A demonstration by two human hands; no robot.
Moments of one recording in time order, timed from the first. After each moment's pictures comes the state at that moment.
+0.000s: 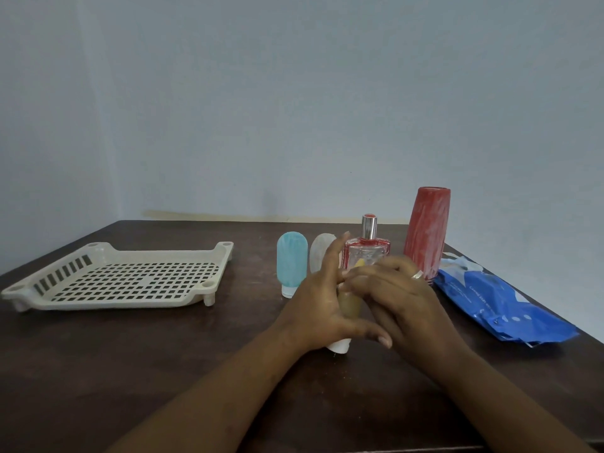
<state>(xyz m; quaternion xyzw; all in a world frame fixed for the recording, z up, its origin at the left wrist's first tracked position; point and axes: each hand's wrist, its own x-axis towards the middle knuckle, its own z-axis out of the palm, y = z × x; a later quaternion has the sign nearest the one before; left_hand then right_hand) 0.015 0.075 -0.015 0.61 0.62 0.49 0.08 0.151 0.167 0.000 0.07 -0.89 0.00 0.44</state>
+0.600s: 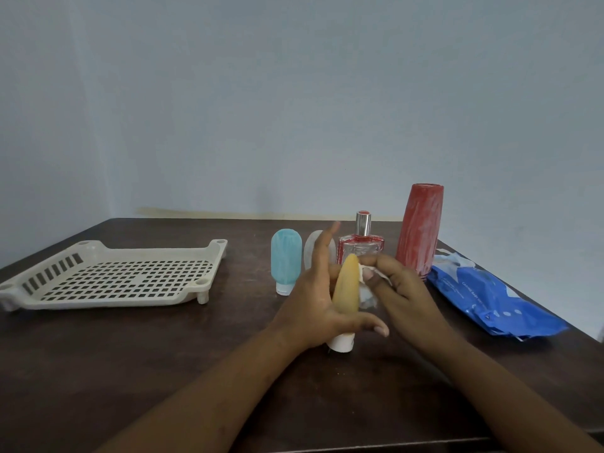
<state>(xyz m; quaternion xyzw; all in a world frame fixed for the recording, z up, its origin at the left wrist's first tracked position) 0.022 0.075 -0.015 0.61 0.57 0.54 0.06 0.140 0.180 -0.006 -0.06 -0.84 0.38 0.39</state>
